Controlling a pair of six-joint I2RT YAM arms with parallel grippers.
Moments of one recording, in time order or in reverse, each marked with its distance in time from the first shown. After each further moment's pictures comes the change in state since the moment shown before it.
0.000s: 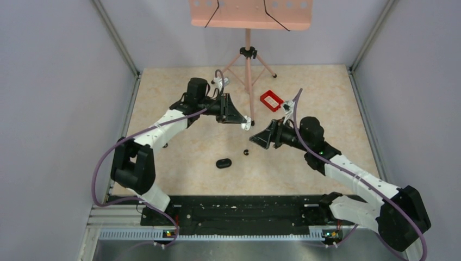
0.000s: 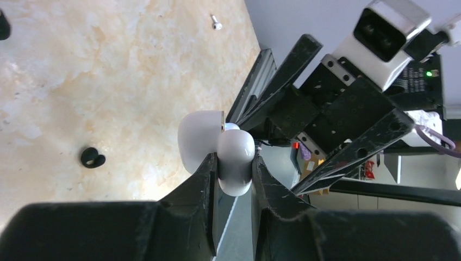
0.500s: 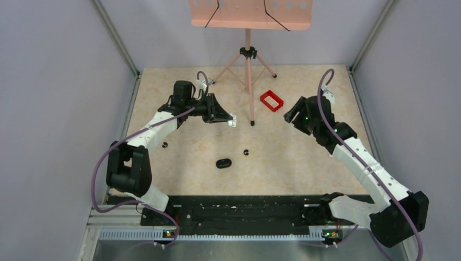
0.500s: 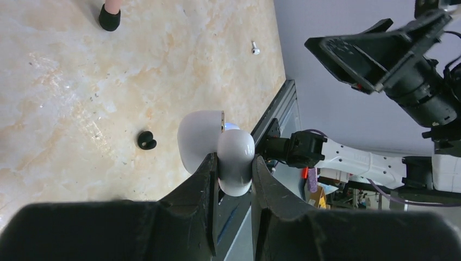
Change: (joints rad) left arm 0.134 -0.044 -0.077 -0.048 -0.080 0.022; right arm -0.142 0.031 0.359 -0.672 0.634 0.159
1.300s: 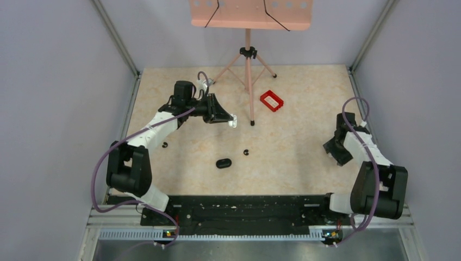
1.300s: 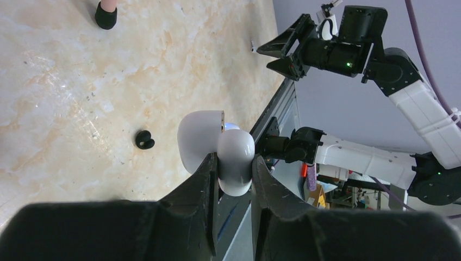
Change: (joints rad) left arm -0.002 0.000 -0.001 0.003 0.006 -0.003; right arm -0.591 0.226 -0.166 -0.365 0.180 0.031
